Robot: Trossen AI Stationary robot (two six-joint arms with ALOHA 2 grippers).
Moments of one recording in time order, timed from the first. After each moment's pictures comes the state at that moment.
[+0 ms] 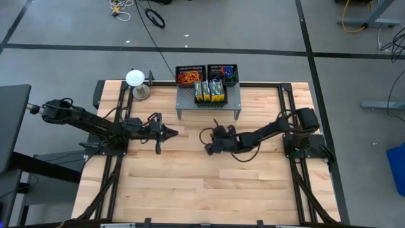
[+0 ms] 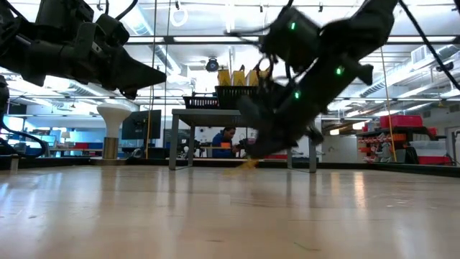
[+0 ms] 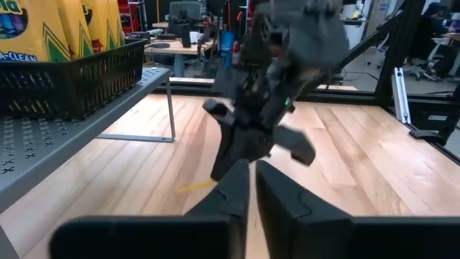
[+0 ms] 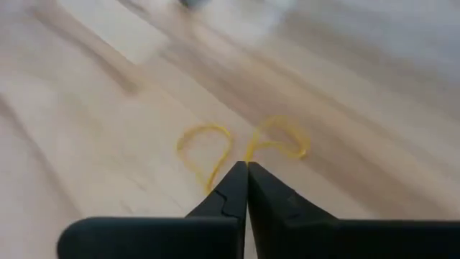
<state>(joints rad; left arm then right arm) -0.05 1.06 0.11 0.88 -0.14 -0.01 0.14 1.90 0.93 0.06 0.61 0.79</state>
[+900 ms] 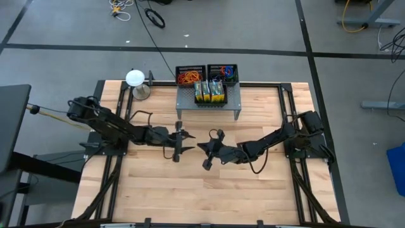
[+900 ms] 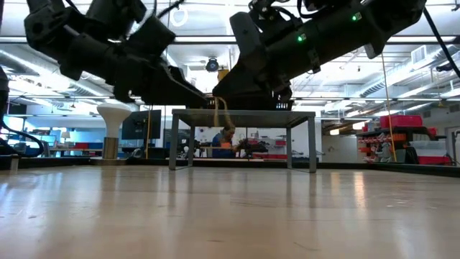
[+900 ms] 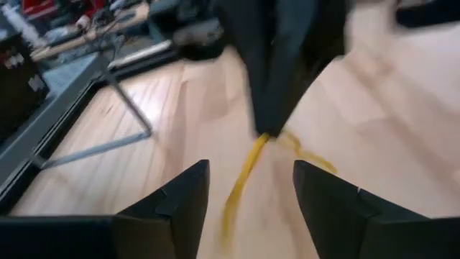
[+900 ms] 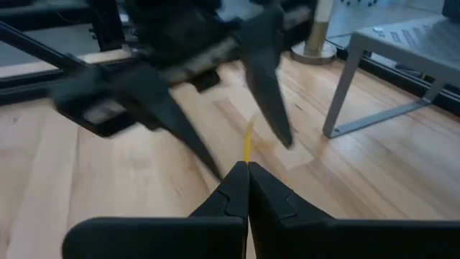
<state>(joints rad) -0.13 1.50 0.44 0.77 -0.22 0.29 0.28 1.86 0.93 0.53 0.62 0.28</state>
